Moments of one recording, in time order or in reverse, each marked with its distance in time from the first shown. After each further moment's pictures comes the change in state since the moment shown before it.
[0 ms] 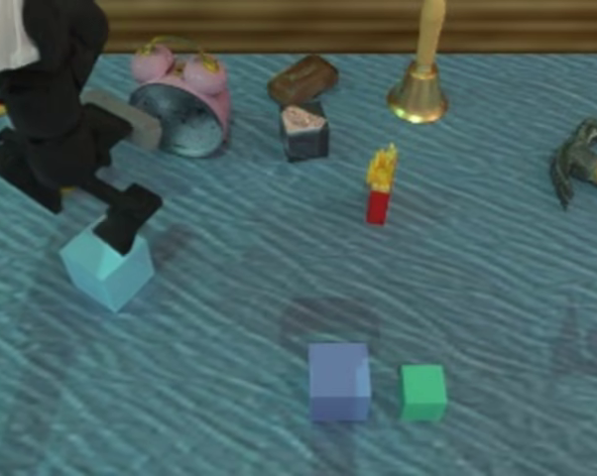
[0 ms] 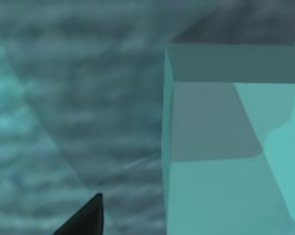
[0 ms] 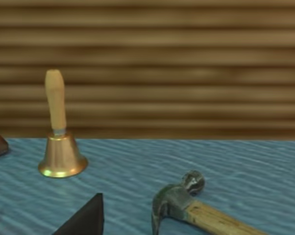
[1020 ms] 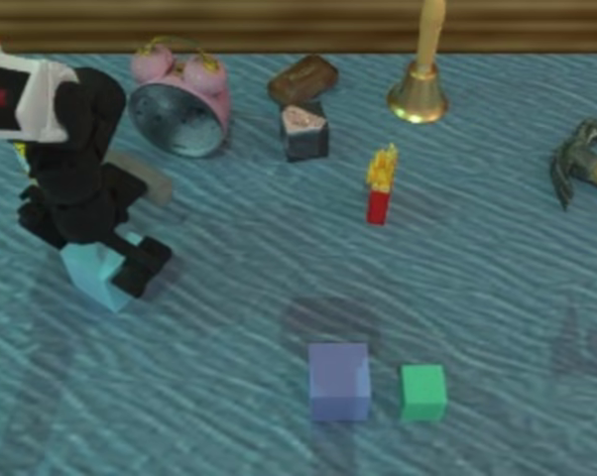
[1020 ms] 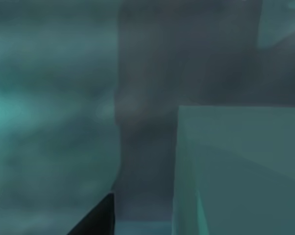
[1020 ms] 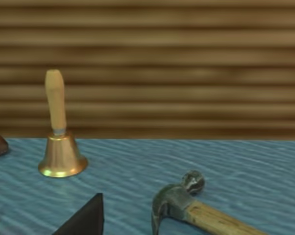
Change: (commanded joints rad) left arm 0.005 0.126 -0.159 0.288 0.002 0.005; right arm 0.000 0.000 0.000 0.000 0.000 0.000
